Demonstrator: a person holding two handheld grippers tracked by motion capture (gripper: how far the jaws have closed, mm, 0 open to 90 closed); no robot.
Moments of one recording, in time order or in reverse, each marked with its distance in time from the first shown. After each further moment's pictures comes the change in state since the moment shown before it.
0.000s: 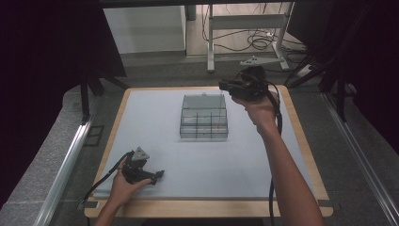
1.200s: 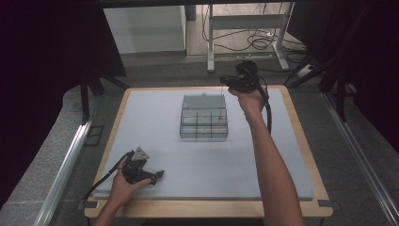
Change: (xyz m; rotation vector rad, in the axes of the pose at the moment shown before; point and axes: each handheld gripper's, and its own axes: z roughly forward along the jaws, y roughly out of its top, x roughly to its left) left arm 0.000 0.000 0.000 -0.004 0.001 0.001; right arm -0.049 -0.011 0.064 0.028 -0.107 0.148
